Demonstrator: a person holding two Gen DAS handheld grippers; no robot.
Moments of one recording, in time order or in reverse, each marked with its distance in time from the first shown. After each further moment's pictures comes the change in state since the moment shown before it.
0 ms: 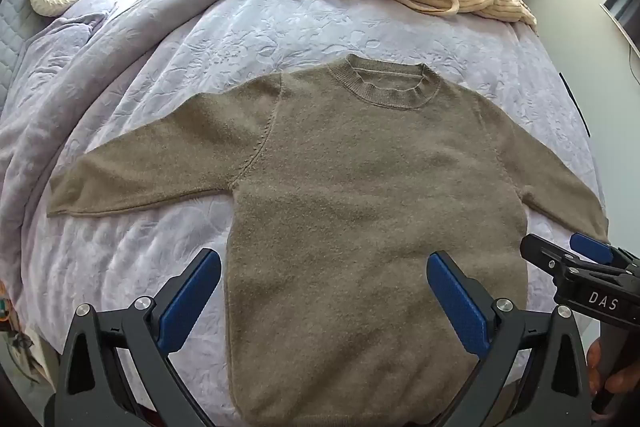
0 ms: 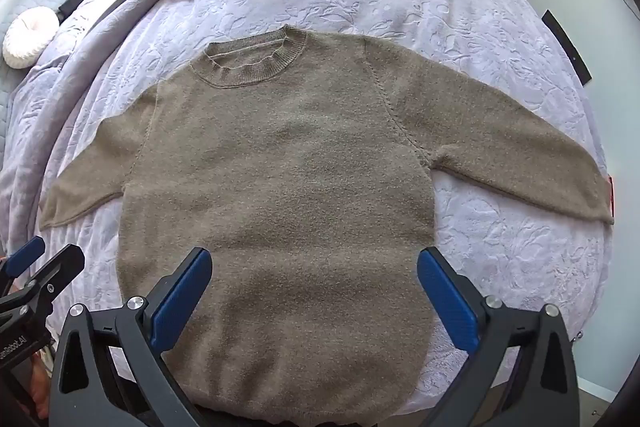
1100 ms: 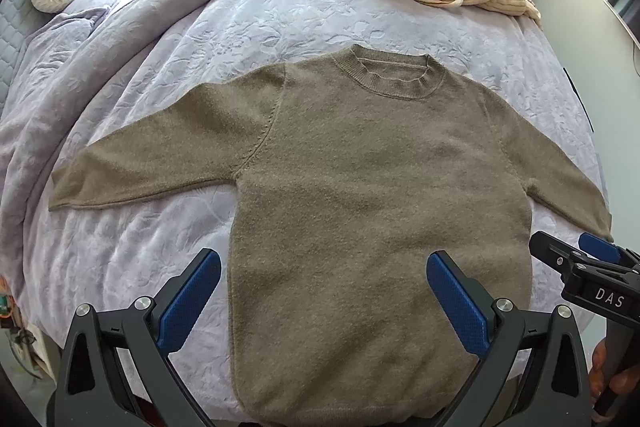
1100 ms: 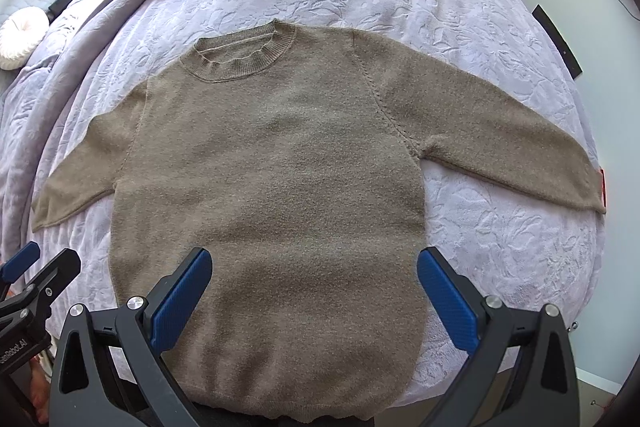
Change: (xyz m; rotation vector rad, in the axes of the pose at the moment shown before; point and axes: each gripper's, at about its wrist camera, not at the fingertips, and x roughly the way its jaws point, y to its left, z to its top) left arm 0.003 0.002 -0.004 -0.003 0.011 0.008; right arm -0.002 0.000 -0.004 0.015 0.016 -0.038
